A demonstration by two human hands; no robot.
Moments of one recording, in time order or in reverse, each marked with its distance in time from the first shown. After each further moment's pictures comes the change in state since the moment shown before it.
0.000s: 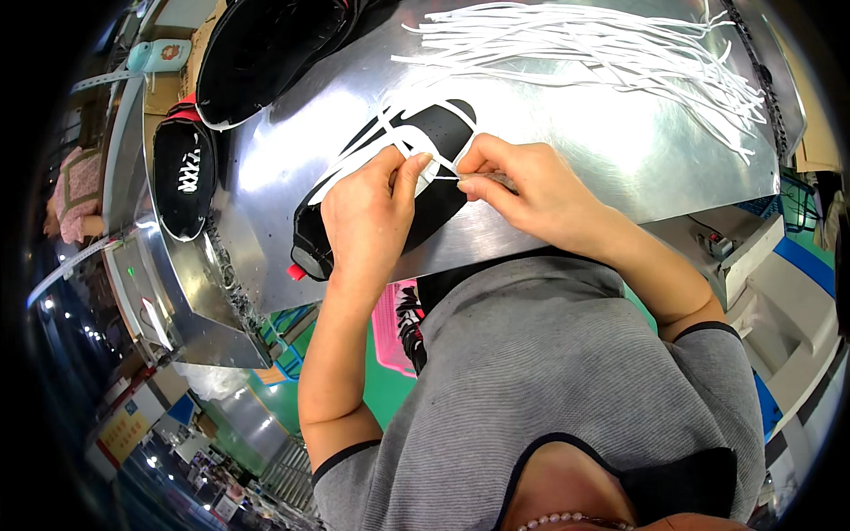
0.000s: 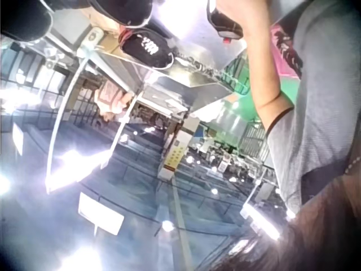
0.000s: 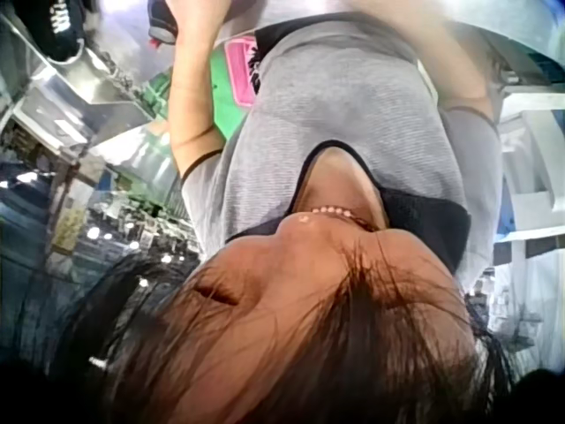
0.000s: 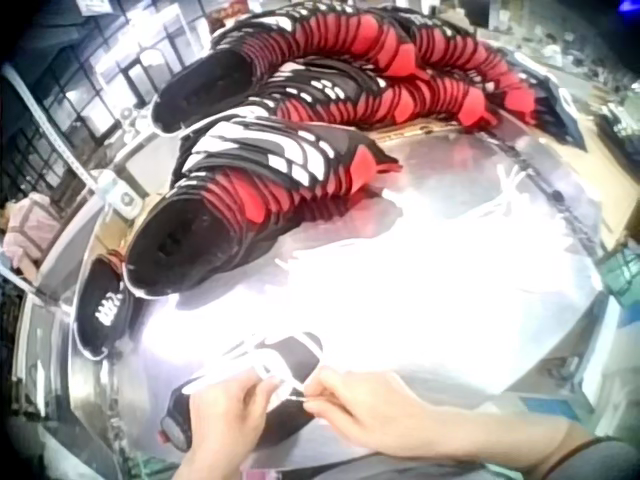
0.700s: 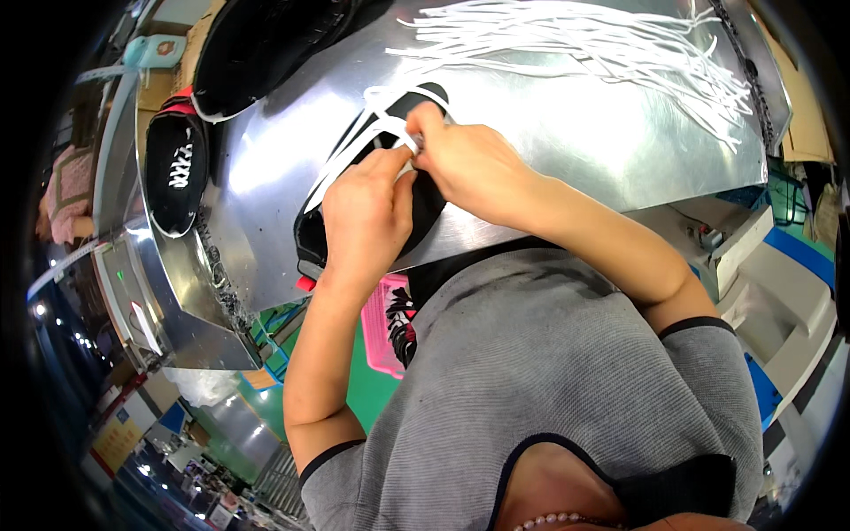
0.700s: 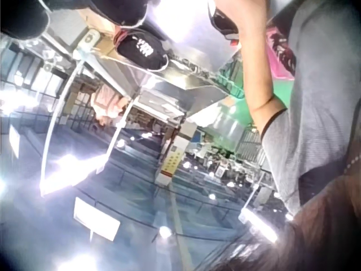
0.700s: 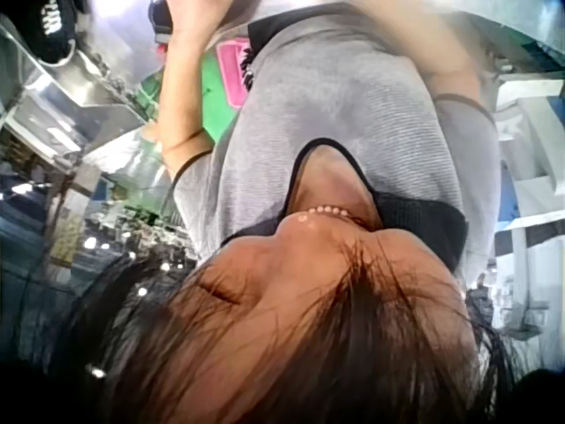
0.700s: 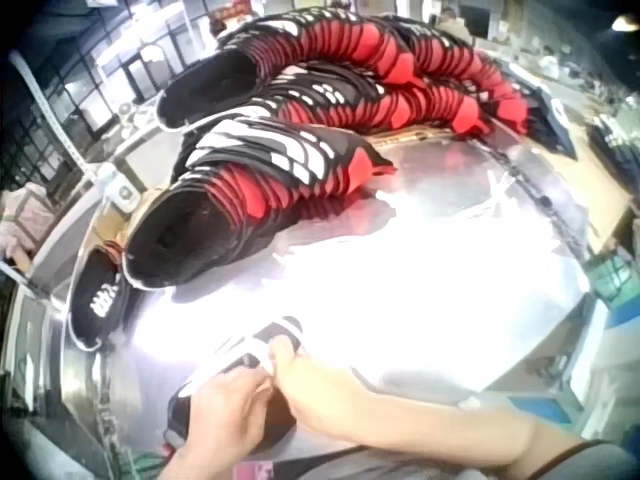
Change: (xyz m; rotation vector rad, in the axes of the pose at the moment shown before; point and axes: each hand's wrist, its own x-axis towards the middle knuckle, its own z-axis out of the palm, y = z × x) left_hand -0.014 -0.015 0.002 -0.162 0.051 0.315; right_hand 0.036 0.001 0.039 -0.513 0.117 -0.169
